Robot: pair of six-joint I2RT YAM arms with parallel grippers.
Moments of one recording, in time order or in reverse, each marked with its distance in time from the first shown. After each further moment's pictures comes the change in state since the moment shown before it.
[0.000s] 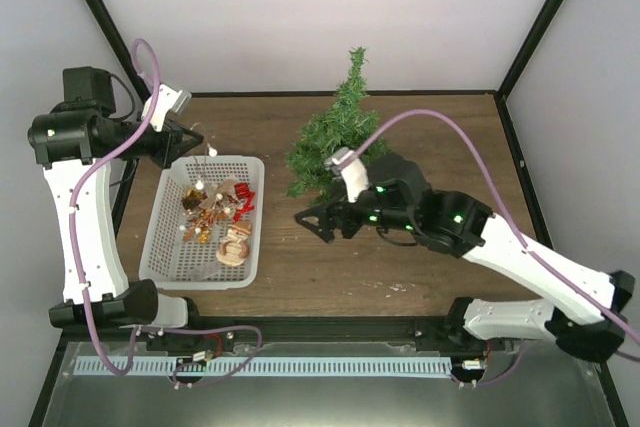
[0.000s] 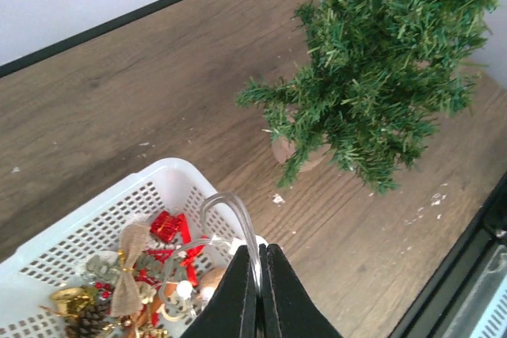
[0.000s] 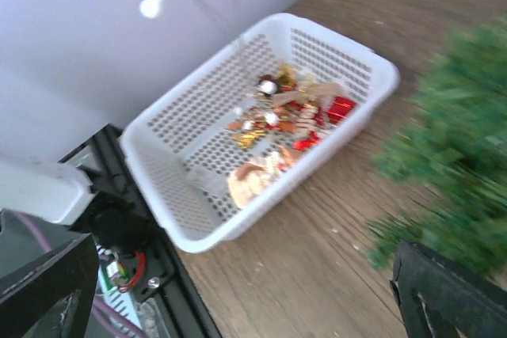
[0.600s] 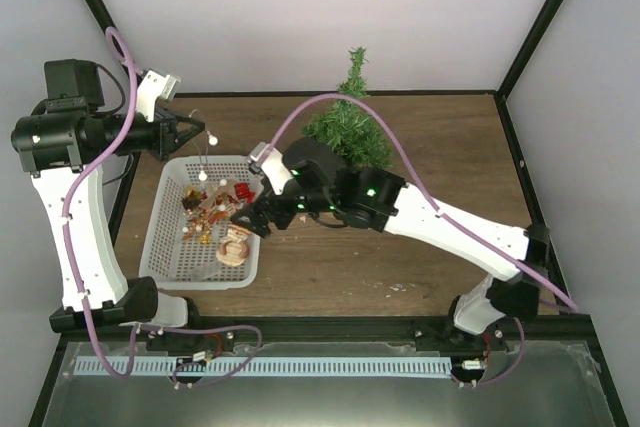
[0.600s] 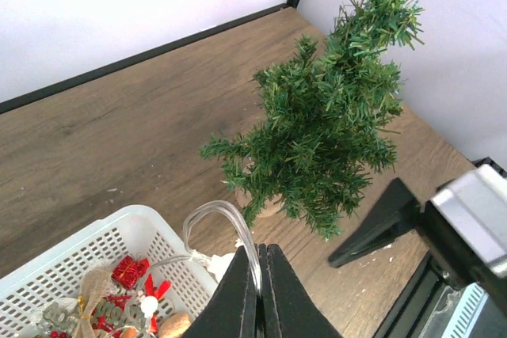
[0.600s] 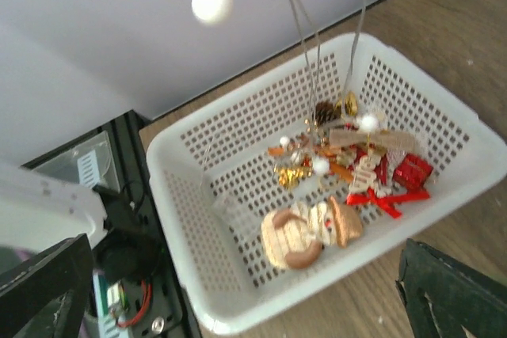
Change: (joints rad) left arm 0.000 0.018 0.155 -0.022 0.128 -0.143; right arm 0.136 0.438 0.360 0.032 -0.037 -0.136
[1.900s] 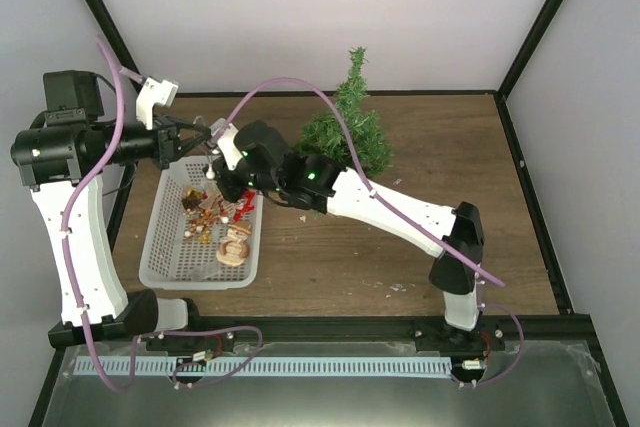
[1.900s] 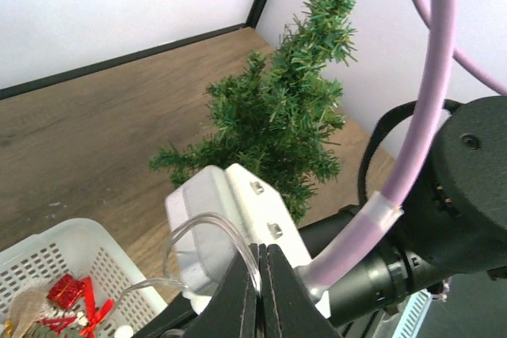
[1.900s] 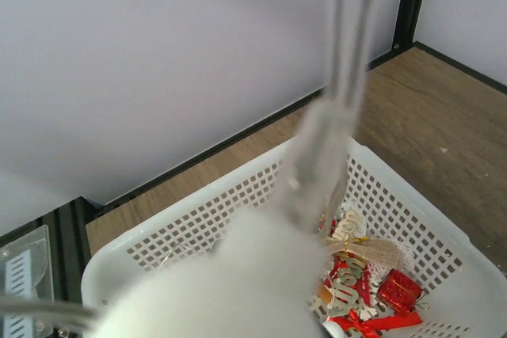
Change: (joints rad) left arm 0.002 -0.071 -0.089 0.026 0.127 -0.071; right arm -0.014 0.386 0.346 0.166 0.106 -0.027
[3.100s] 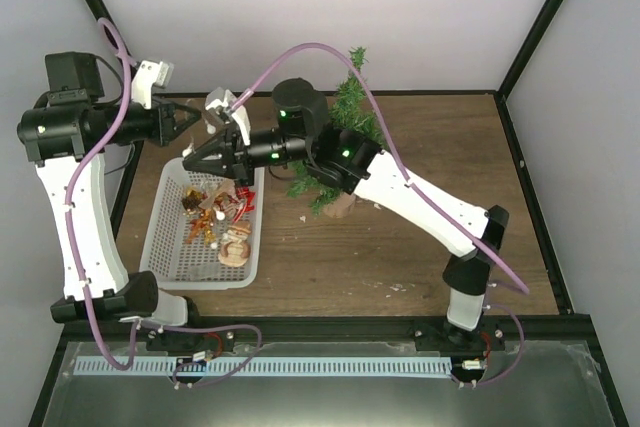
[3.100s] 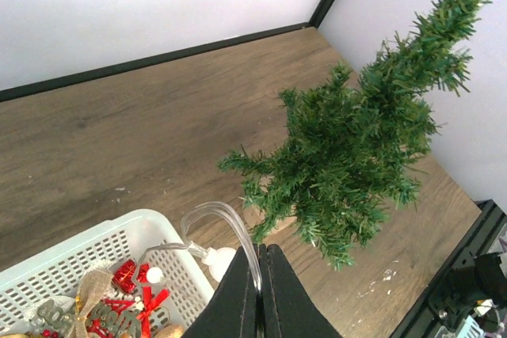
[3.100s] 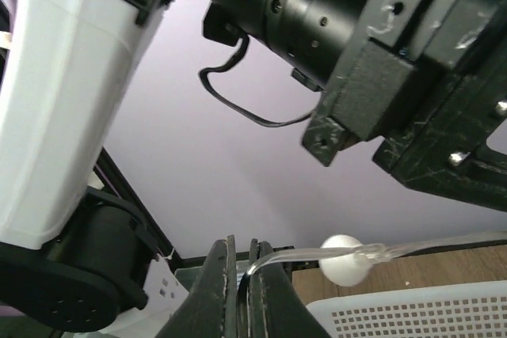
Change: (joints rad) left arm 0.015 0.090 0.055 0.081 -0.140 -0.072; right arm -0.065 -0.092 0.095 0.142 -0.645 0.096
